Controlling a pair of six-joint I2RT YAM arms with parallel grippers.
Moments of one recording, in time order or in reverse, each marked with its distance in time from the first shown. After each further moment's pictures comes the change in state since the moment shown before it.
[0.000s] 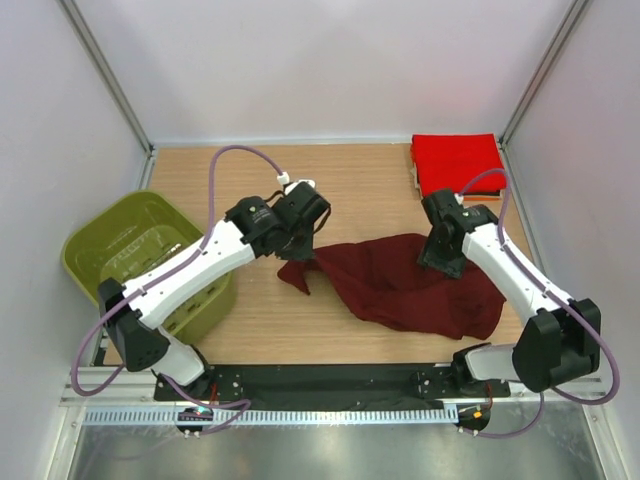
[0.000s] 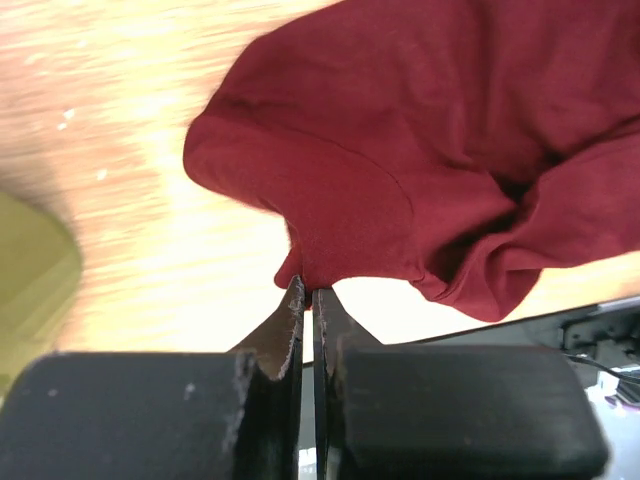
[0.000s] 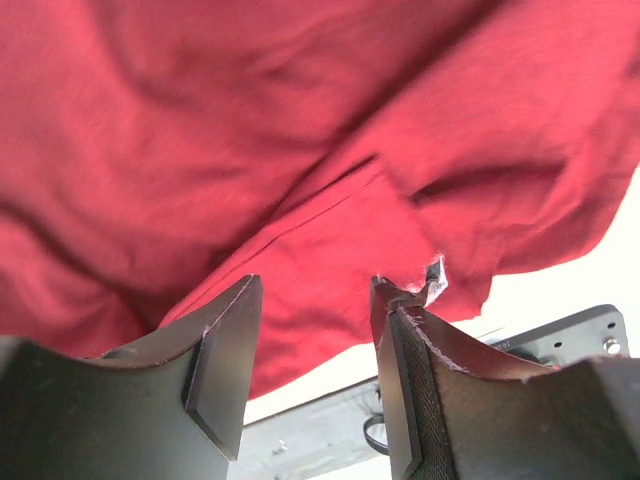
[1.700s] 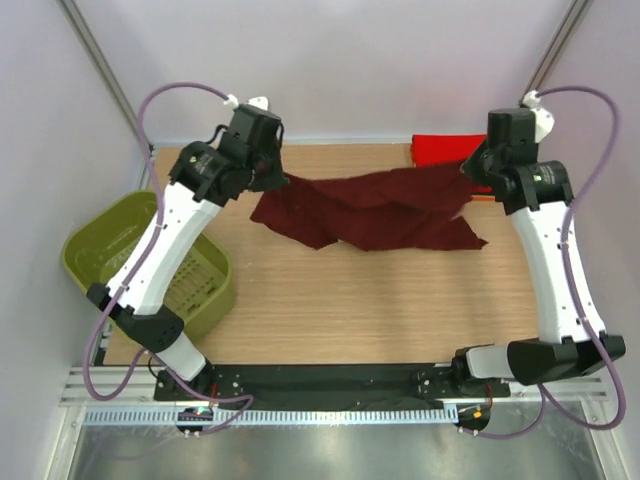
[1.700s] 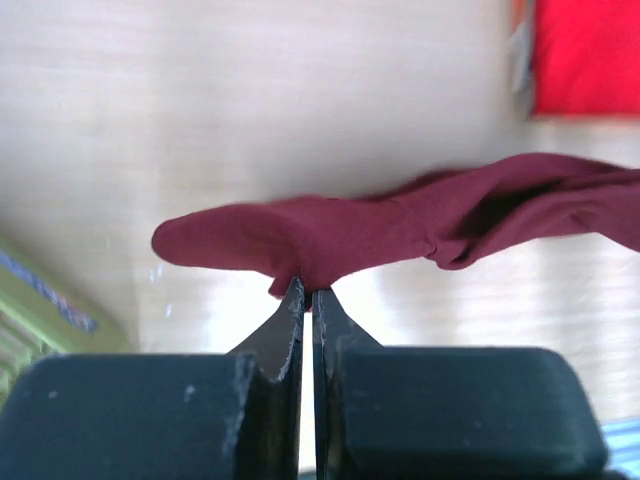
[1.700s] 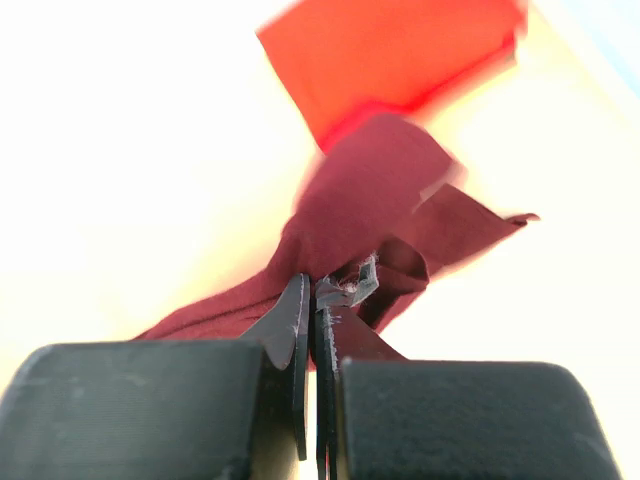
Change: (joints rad) left arm 0.251 0.099 0.485 -0.090 -0.030 0.113; right arm -0.187 0.030 0.599 0.103 0.068 -0.115
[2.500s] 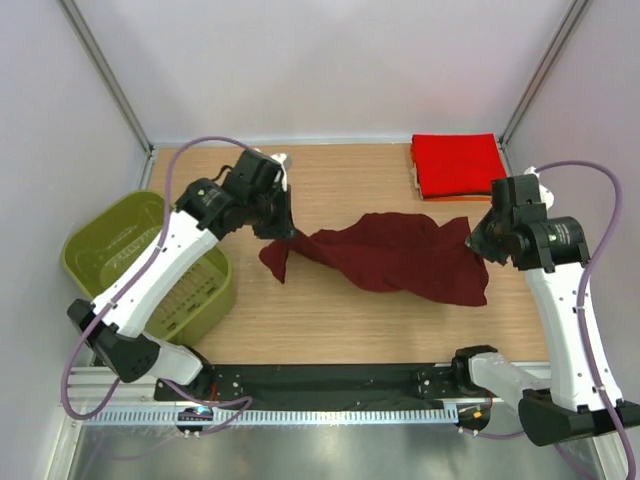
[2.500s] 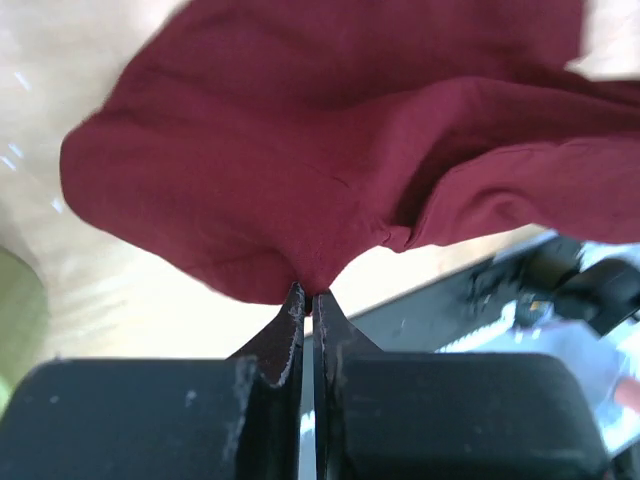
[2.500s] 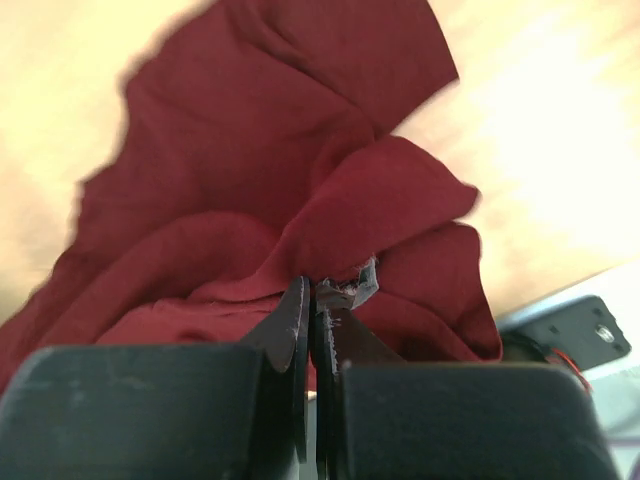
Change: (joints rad) left arm -0.008 -0.188 -0.396 0.098 0.374 0.034; right arm 0.000 -0.308 -0.226 -0.343 -0.104 0.098
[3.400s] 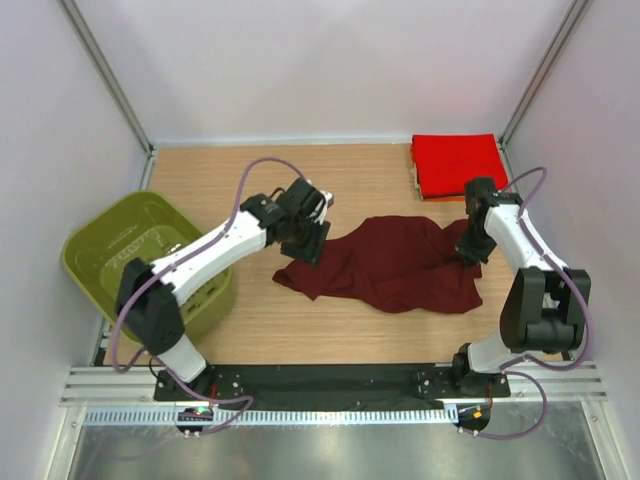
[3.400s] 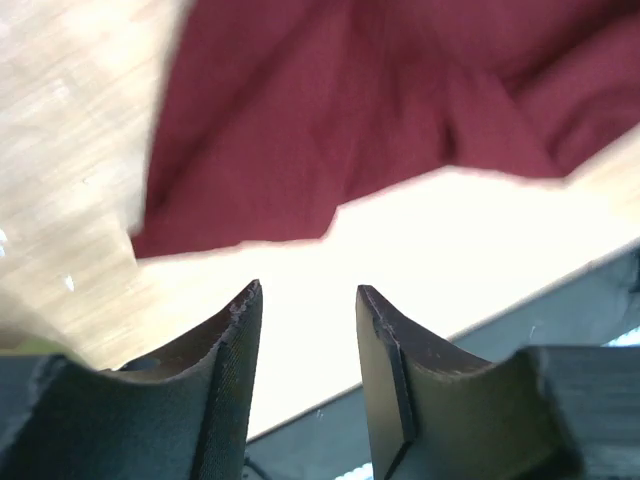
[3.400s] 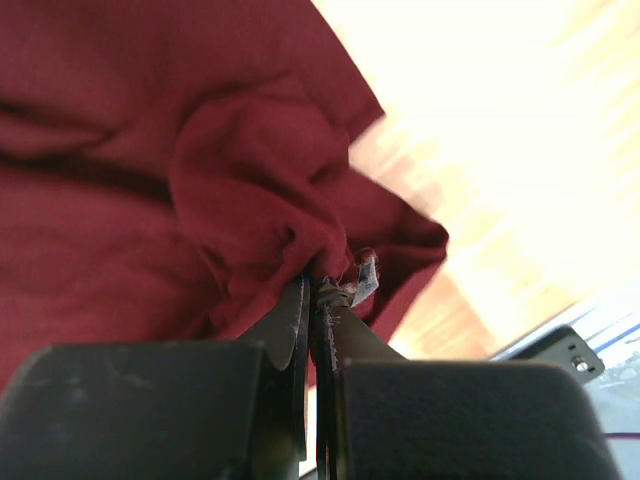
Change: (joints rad) left arm -0.060 0.290 -0.152 0.183 0.008 0.234; right arm -0.171 0.427 -0.332 0.308 0.076 -0.055
